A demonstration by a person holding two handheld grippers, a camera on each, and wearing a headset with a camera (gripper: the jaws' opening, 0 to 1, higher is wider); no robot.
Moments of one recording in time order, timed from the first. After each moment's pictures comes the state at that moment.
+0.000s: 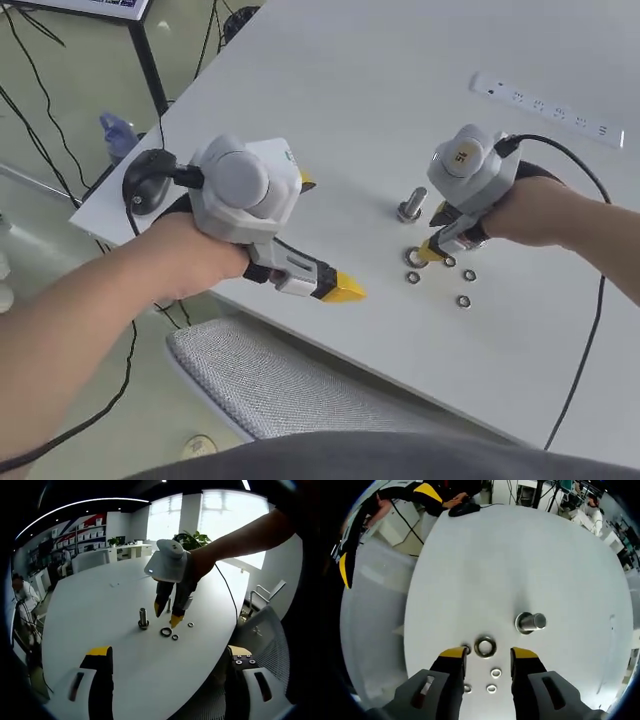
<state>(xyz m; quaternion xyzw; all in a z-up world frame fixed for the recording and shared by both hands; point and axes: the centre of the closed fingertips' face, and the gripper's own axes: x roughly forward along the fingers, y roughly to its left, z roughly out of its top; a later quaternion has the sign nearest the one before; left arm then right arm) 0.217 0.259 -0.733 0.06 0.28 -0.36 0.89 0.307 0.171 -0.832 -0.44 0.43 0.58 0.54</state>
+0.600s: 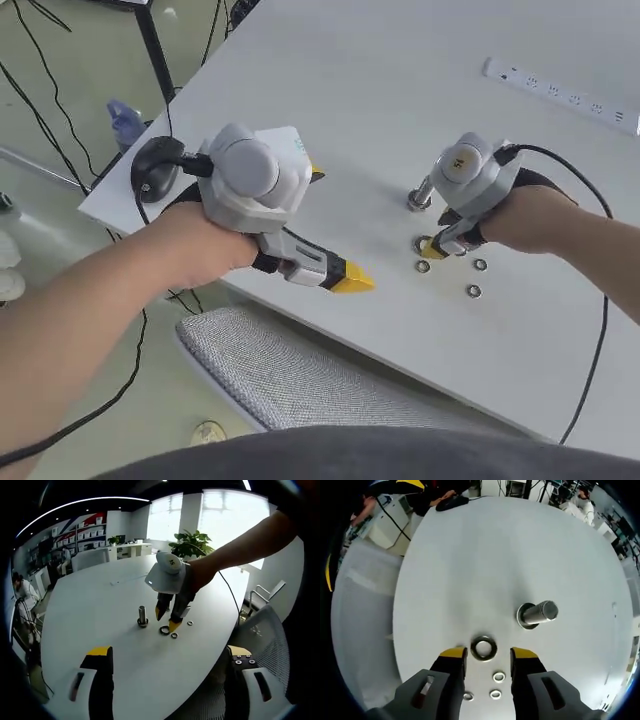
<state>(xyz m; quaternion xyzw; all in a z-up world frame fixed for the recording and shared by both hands) 0.214 0.259 -0.738 0.05 0.29 -0.36 0.89 0.309 0.167 -0.855 -0.43 0.44 0.55 0.56</state>
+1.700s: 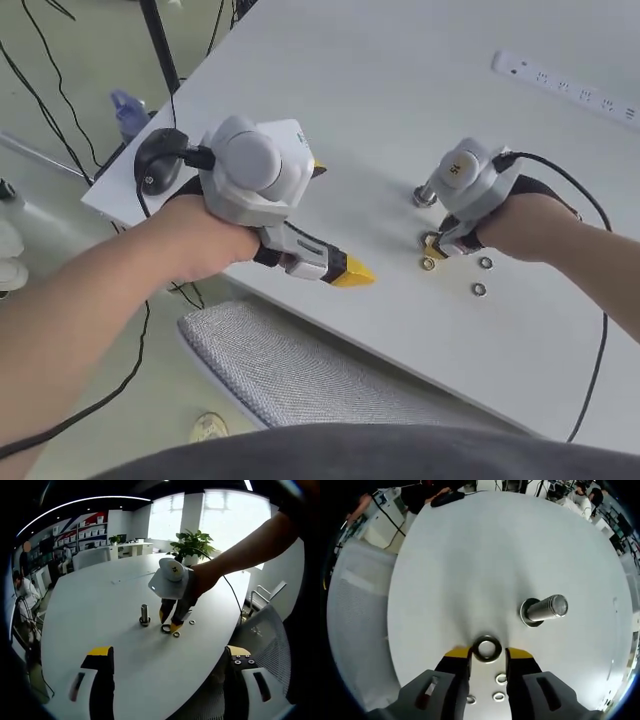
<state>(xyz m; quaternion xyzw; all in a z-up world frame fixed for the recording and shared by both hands) 0.217 0.264 -0.741 0.05 0.29 -0.35 0.89 0.309 0.165 -0.870 -0.43 0.45 0.53 0.57</state>
